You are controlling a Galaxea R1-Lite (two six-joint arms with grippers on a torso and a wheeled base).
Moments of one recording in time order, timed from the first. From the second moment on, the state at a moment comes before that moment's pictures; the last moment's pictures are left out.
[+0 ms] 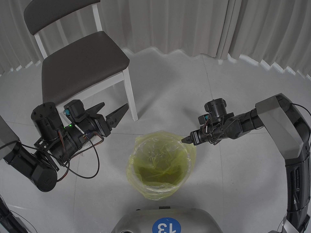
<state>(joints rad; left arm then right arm) -0.37 1.80 -0.56 -1.33 -0.22 -0.23 0.35 2.43 -1.59 -0.07 0.13 0.00</state>
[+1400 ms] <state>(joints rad) -0.36 1.81 -0.56 -1.34 -0.22 -0.23 0.30 2.47 -1.60 -0.07 0.13 0.01</state>
